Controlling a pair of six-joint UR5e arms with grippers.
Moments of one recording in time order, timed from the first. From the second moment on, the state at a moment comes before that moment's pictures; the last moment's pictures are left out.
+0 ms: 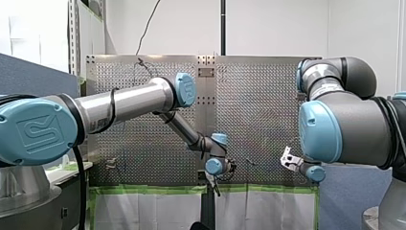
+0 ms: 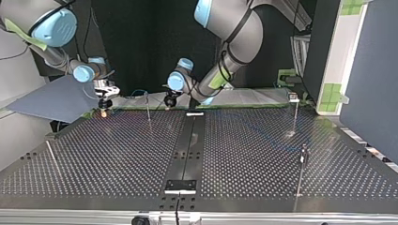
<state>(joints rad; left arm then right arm) -0.63 -2.87 -0.90 -2.70 -1.72 -2.21 1.58 -0.40 1.32 -0.92 1.18 1.92</state>
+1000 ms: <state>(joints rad) -0.61 -2.87 -0.88 -2.70 -1.73 -2.22 1.58 -0.38 1.24 -0.89 1.34 1.95</state>
